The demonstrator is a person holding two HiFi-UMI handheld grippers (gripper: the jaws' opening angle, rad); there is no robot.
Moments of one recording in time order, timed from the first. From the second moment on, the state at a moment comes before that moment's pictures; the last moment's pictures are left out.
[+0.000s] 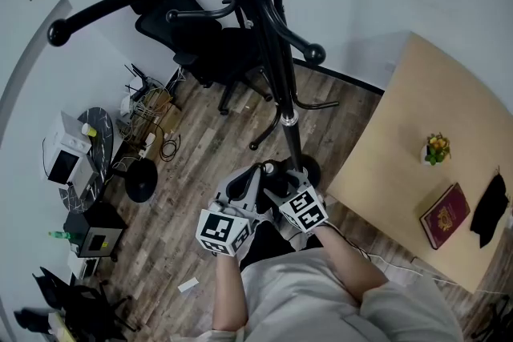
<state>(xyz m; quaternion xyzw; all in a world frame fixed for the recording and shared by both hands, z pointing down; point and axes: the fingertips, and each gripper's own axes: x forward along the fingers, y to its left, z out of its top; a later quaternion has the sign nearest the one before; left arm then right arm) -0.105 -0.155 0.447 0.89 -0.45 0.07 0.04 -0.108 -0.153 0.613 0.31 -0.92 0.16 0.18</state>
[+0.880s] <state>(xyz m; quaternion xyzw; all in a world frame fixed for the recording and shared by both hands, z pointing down) -0.111 -0.155 0.450 0.88 -0.46 0.07 0.04 -0.111 -0.152 0.619 0.30 -0.92 0.15 0.19</state>
